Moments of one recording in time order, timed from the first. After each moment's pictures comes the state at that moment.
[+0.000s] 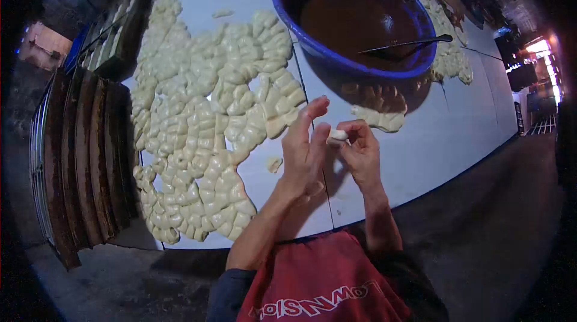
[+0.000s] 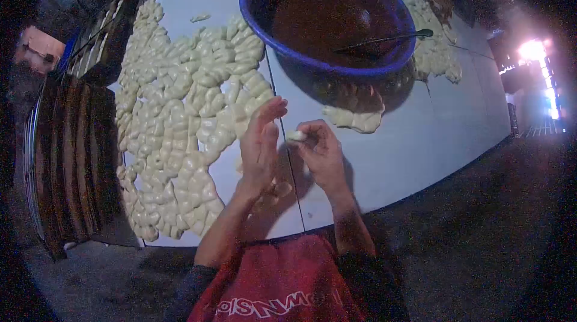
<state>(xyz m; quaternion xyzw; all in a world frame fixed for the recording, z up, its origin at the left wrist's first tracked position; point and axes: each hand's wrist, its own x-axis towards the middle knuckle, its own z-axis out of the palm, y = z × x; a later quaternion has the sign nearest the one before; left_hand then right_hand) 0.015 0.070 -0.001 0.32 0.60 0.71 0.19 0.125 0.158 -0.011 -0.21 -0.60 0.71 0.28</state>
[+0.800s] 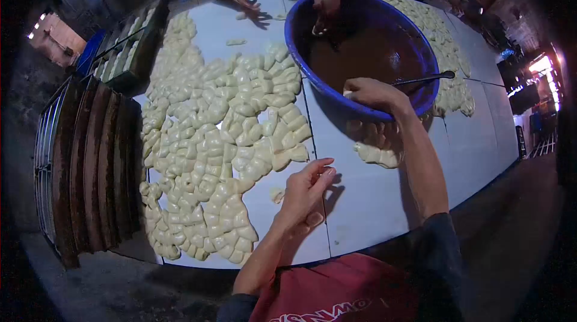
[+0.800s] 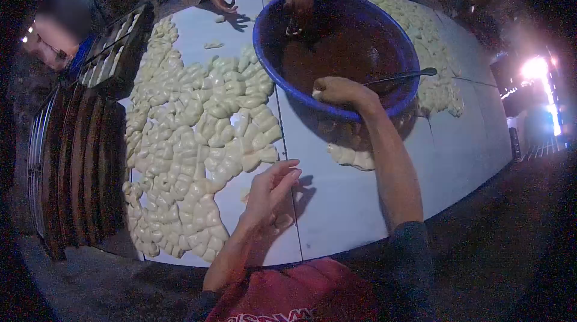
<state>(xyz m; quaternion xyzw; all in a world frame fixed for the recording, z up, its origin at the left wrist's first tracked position) 0.016 0.056 -0.006 0.19 0.64 0.60 0.44 -0.009 0.362 0.029 -0.12 -0.93 0.31 -0.15</state>
